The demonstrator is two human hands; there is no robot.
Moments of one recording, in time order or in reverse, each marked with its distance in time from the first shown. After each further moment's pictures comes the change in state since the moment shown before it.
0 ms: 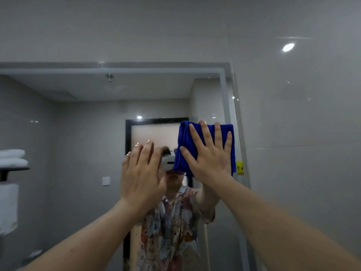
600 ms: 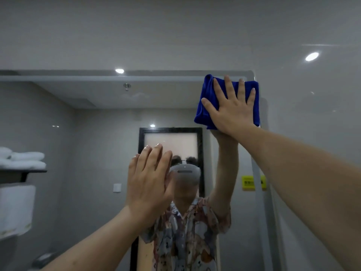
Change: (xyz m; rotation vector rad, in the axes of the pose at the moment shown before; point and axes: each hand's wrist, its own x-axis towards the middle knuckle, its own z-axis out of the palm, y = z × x) left_hand 0.017 -0.022 0.006 -0.012 0.089 0.015; right_hand 0.156 0.012 -0.047 -0.014 0.073 0.018
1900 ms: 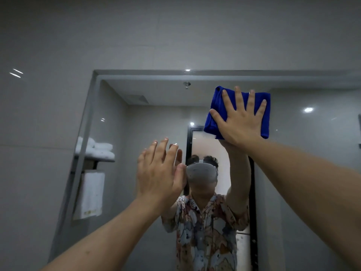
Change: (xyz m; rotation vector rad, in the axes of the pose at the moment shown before) left_hand -0.062 -0.367 -0.137 0.044 0.039 -0.136; right_hand -0.040 -0.412 0.048 0.003 -0.042 -0.026
